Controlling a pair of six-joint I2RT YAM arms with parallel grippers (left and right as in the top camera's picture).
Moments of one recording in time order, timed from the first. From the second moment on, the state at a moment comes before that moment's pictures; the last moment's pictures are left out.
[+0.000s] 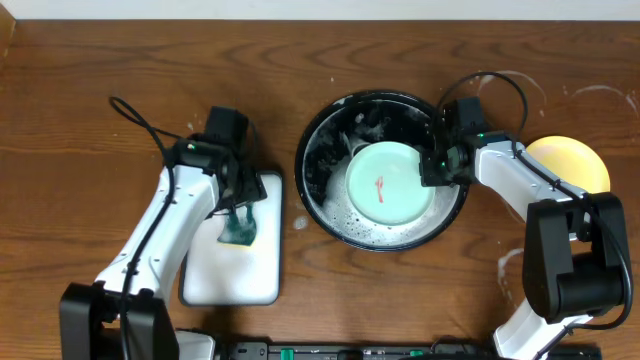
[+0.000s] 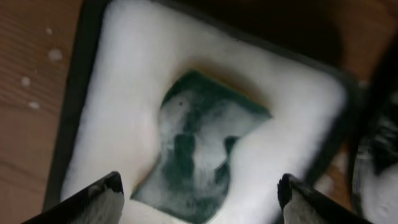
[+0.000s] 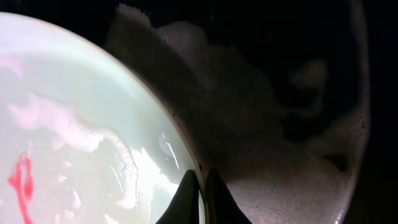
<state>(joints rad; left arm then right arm) -0.18 1.52 1.06 -0.96 -0.10 -0.54 0.17 1.86 1.10 -0.54 -0.12 0.13</state>
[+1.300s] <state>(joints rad) -0.18 1.44 0.93 -0.83 -0.09 -0.43 0.17 1.86 1.10 -0.54 -0.14 0.18</state>
